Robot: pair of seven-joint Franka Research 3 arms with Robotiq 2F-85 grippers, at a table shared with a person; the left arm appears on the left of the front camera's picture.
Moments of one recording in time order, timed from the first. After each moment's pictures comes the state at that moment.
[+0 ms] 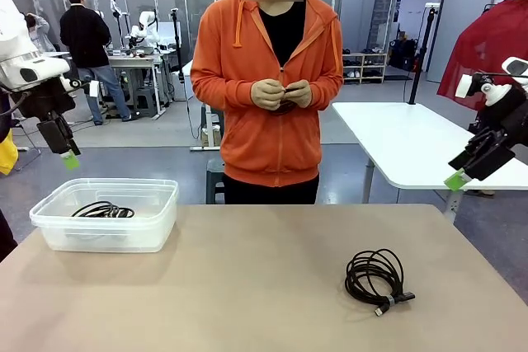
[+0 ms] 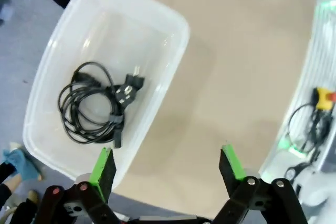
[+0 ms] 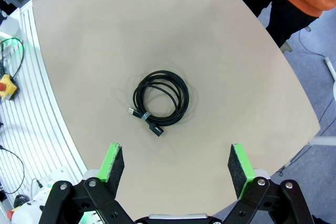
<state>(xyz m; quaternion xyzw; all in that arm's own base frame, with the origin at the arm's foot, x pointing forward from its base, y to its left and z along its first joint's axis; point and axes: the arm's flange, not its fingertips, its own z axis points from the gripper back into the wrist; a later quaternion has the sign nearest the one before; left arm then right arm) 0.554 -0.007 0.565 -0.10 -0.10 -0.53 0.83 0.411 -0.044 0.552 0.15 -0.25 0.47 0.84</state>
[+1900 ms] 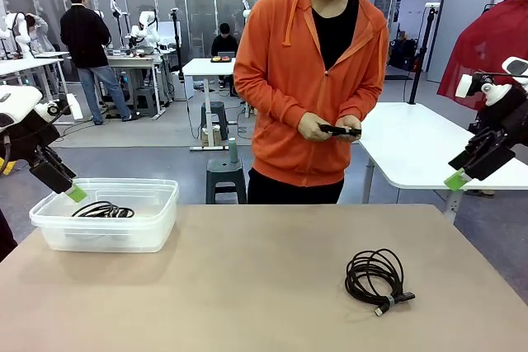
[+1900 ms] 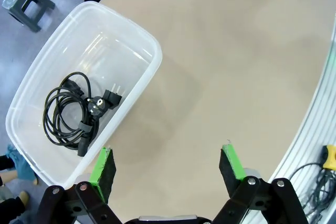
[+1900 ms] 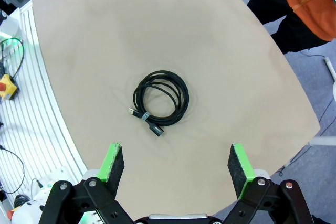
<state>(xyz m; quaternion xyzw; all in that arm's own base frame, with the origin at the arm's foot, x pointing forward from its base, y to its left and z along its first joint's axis) 0.428 -0.028 0.529 -0.08 -0.24 -0.45 0.85 0.411 -0.044 0.552 0.15 -0.25 0.47 0.84</state>
